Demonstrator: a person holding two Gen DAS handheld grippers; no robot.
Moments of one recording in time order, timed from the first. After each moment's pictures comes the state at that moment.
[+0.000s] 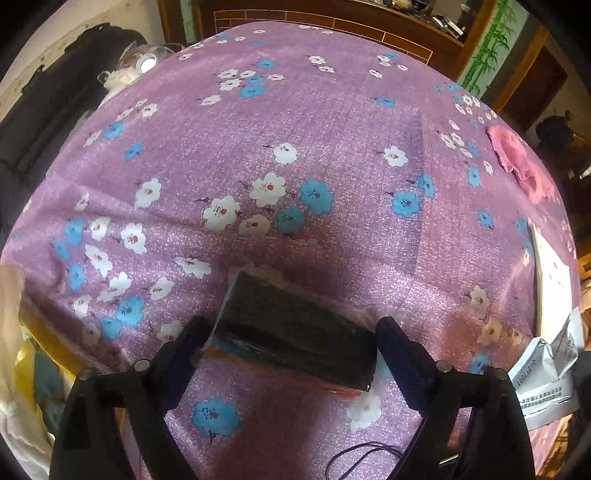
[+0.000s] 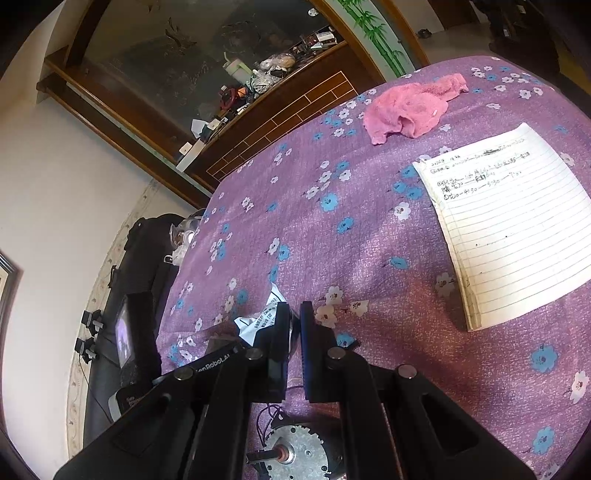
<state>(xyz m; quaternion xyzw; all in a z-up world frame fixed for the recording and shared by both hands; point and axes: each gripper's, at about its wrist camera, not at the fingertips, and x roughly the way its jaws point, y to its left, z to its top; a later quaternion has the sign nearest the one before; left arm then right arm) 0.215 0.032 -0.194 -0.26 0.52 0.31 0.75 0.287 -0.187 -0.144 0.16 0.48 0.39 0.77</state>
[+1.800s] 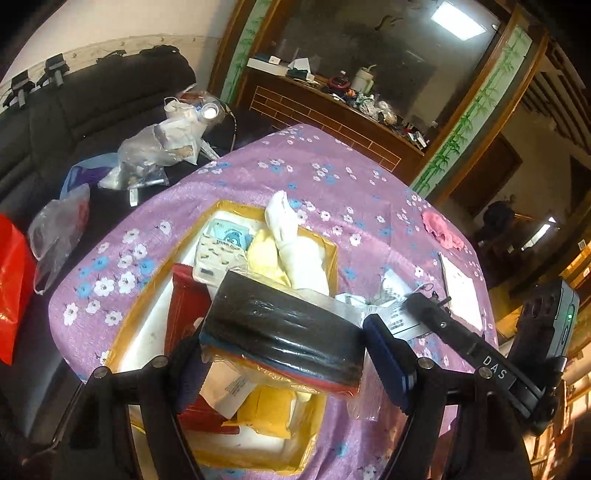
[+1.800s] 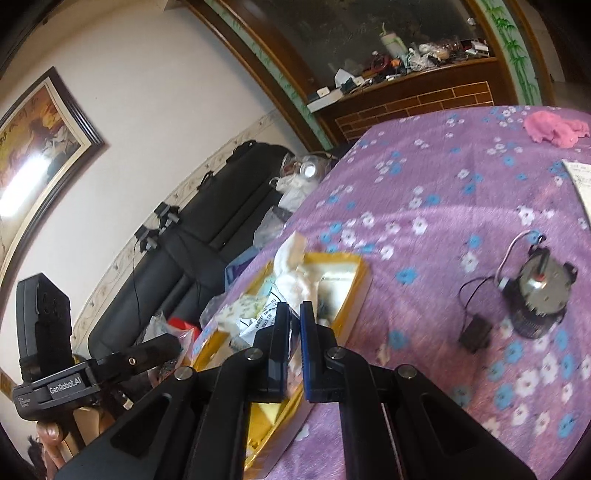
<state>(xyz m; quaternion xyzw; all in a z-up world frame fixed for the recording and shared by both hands) -0.140 0.002 -0.069 -0.33 0.32 0.29 0.84 0.044 -0.124 -0.103 0.04 0.41 0.58 0.70</state>
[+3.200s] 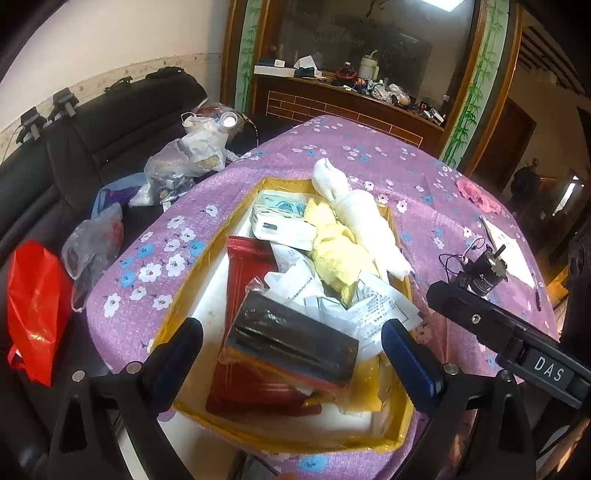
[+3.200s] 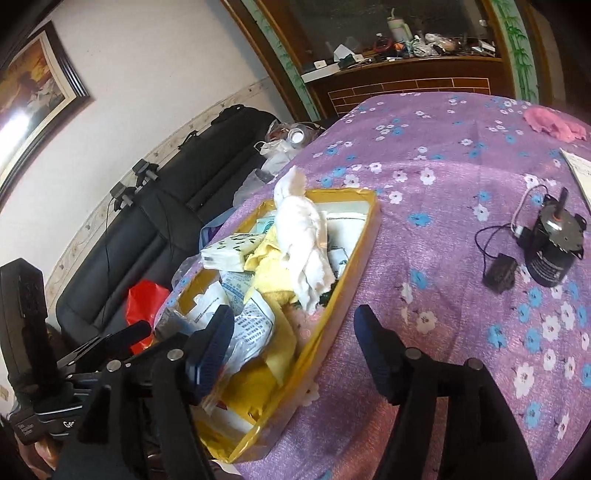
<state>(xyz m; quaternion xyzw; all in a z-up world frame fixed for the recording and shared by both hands) -0.169 -0.015 -0.115 -0.24 0.35 0.34 0.84 -0.012 -0.117 -0.135 -0.03 0.43 0.55 0.72</state>
